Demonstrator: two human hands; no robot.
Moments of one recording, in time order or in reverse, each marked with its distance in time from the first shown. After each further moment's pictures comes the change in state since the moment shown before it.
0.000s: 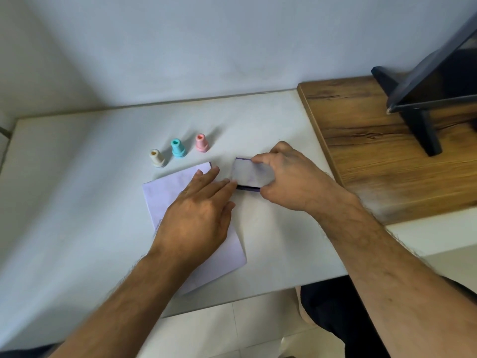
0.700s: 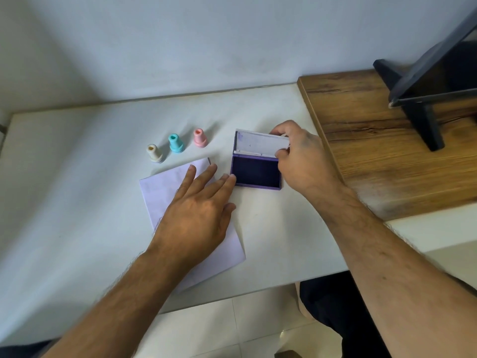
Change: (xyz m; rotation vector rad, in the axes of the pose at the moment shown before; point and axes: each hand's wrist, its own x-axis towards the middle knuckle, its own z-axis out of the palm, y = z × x) left_hand 0.001 -0.001 0.004 0.101 -0.109 0.026; right_hand 0.012 0.015 0.002 0.229 0.346 0.108
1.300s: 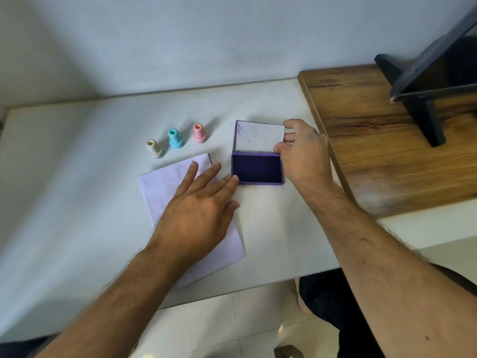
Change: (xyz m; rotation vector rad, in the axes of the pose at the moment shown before) left_hand -0.002 -0.002 0.002 0.015 0.019 0.064; right_hand 0.008 0.006 0.020 0.145 0.171 0.218
